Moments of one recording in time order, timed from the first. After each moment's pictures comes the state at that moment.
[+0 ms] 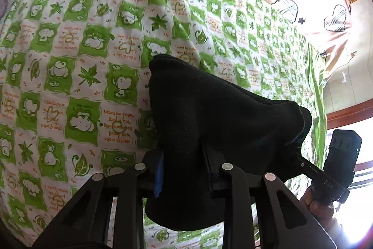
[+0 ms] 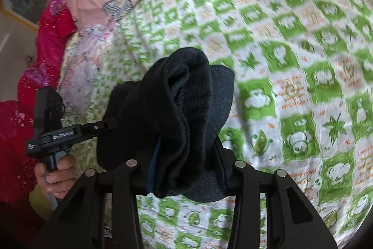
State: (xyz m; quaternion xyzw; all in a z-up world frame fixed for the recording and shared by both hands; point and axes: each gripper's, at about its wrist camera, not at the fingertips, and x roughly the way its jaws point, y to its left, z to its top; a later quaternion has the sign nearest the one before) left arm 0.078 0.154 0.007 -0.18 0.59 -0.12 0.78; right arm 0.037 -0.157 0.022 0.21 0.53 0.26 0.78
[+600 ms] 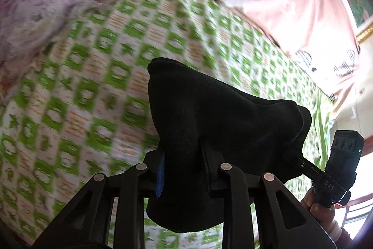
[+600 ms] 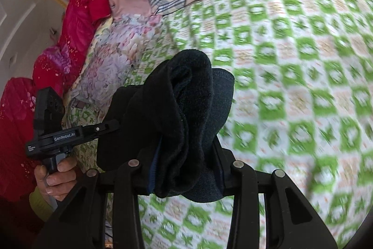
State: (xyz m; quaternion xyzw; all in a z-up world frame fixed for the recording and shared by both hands) left arm 0.073 0.247 0.059 -0.22 0.52 -0.03 0.82; right arm 0.095 -0.052 0.054 0.15 0.50 0.35 0.78
